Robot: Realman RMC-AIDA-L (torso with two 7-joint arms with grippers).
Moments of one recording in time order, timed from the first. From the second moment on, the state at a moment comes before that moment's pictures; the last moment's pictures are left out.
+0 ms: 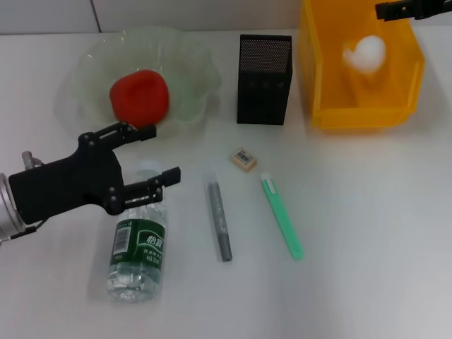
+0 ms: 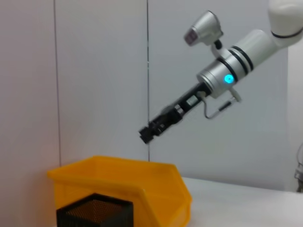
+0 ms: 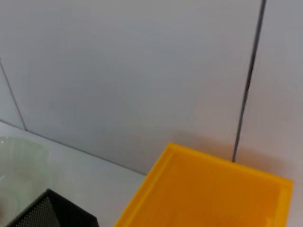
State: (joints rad) left arm -0.29 -2.07 0.98 0.66 1.56 1.58 -1.00; right arm 0.66 2.03 -0.90 -1.20 -2.43 -1.17 2.30
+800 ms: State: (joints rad) left arm 0.02 -2.07 1.29 1.52 1.73 1.27 -1.96; right arm 0.11 2.08 -0.84 -0.89 -1.59 -1.65 1.30
